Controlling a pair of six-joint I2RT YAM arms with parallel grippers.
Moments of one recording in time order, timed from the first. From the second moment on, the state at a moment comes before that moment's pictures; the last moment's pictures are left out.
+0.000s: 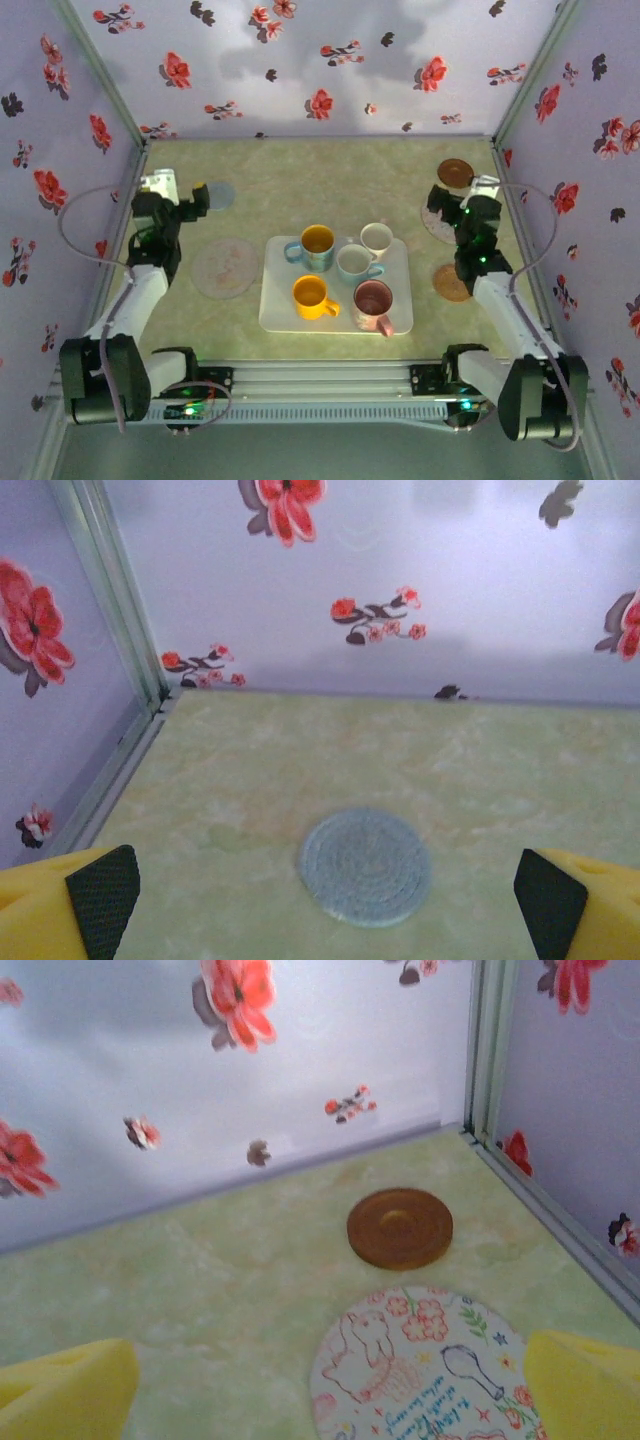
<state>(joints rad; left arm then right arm) 0.00 1.14 0.71 0.19 -0.05 -0.02 0.06 1.02 0.68 0.08 0.17 0.25</state>
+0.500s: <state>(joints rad) 0.00 1.27 1.27 -0.56 0.00 -0.07 0.08 0.96 0.92 -0.31 -0.09 0.31</state>
